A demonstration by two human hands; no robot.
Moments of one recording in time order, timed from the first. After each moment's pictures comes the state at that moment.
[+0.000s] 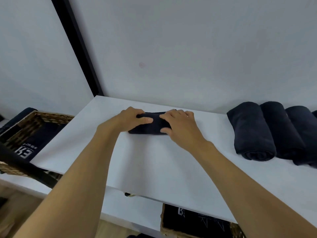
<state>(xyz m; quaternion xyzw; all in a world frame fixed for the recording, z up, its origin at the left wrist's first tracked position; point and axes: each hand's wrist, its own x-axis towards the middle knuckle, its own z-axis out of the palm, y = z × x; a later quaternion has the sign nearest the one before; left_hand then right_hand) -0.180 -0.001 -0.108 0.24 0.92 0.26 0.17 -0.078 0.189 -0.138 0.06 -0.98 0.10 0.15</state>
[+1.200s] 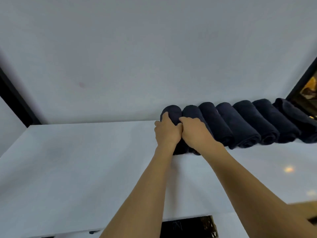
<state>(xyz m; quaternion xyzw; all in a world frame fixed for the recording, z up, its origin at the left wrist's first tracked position) -0.064 0.231 -0.119 0.20 0.83 0.50 0.14 0.002 0.292 -0.092 -0.27 -0.96 0.10 0.06</state>
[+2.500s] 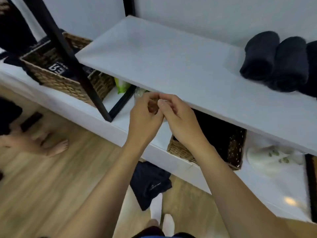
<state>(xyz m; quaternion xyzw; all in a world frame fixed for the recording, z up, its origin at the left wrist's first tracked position) 0.108 -0.057 -0.184 0.04 0.84 0.53 -0.06 0.126 0.057 -0.168 -0.01 -0.81 0.59 0.00</state>
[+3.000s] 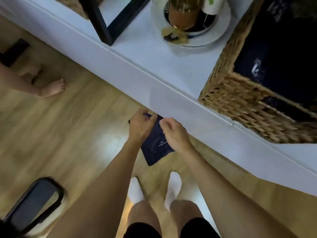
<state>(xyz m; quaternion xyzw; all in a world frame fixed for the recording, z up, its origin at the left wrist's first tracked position) 0.148 -0.141 -0.561 -0.22 0.84 0.47 0.18 0.176 -0.010 -0.543 -0.17 -0.80 0.52 -0.25</state>
